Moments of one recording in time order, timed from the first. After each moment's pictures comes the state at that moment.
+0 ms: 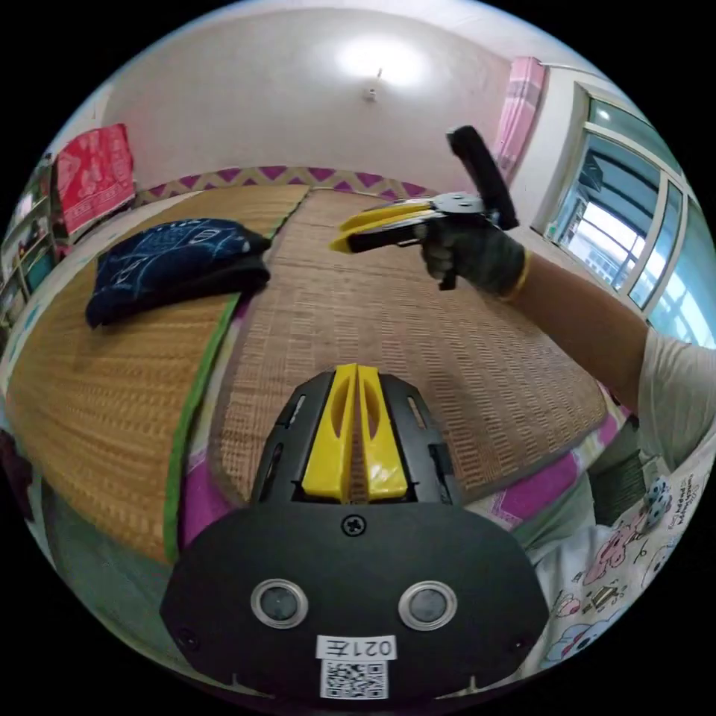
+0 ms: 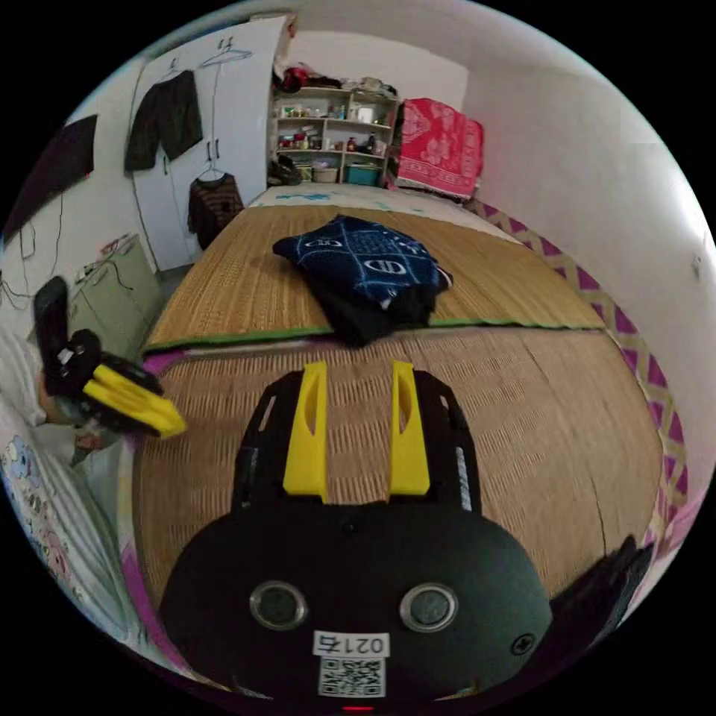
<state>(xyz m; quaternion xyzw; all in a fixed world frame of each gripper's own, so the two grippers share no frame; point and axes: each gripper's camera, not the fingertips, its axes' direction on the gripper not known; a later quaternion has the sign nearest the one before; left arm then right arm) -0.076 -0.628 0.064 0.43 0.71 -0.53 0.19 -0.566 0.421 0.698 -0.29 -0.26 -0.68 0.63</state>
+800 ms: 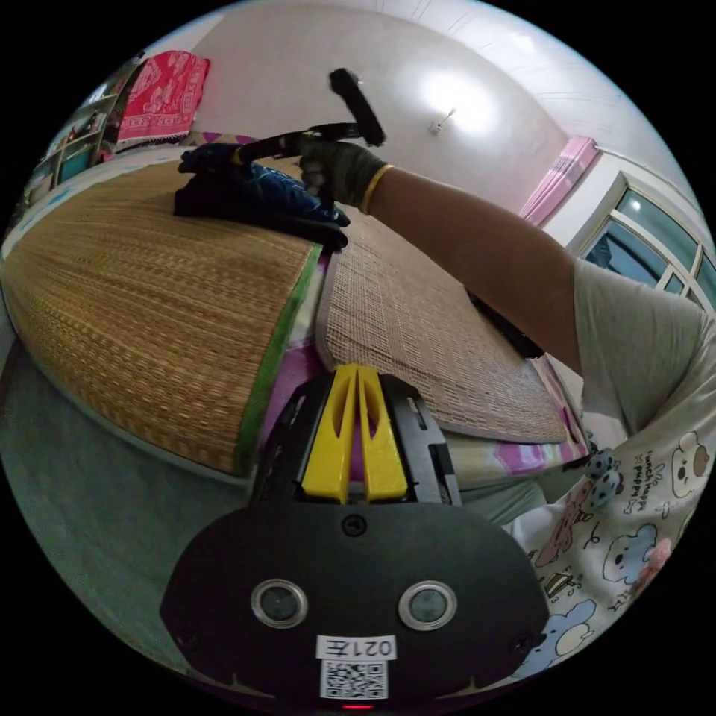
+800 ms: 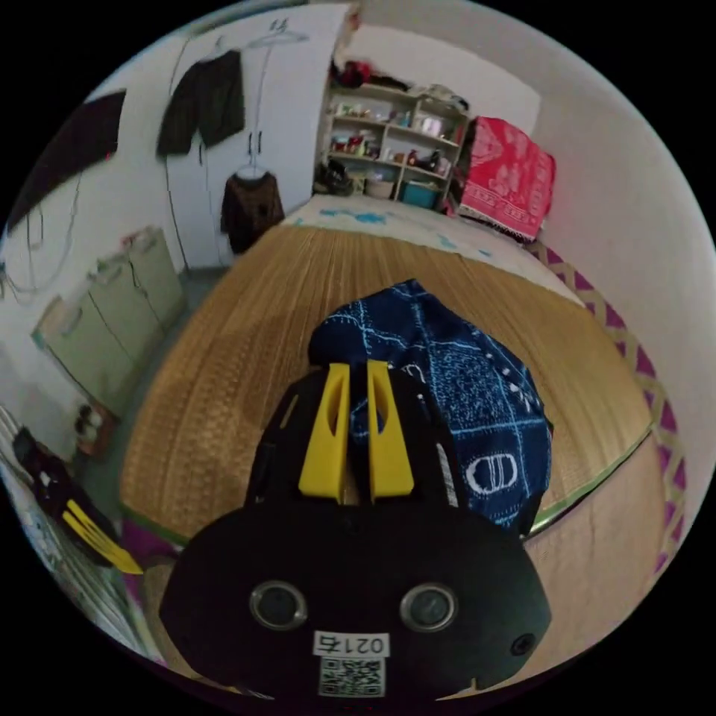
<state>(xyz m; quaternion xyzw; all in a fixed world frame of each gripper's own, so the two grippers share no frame) 0.128 -0.562 0.109 0.38 0.75 -0.54 0.06 -0.790 0.623 0.696 -0.29 -0.34 -0.68 0.57</state>
